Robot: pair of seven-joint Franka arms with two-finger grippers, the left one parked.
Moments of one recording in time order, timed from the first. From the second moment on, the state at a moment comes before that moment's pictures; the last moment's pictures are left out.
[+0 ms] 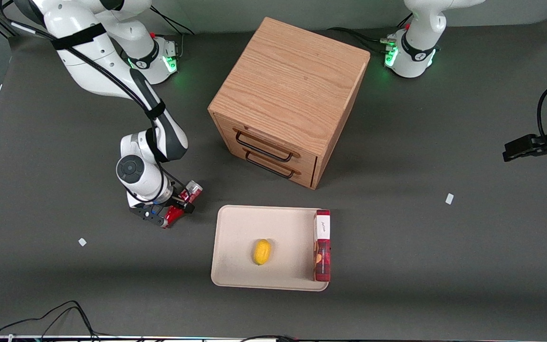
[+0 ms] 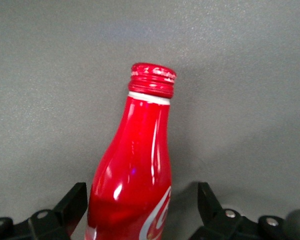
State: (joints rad) arm 0.34 0.57 -0.07 -2.00 0.04 2.59 0.71
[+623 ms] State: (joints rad) arm 0.34 0.56 -0.07 -1.99 0.04 2.57 0.70
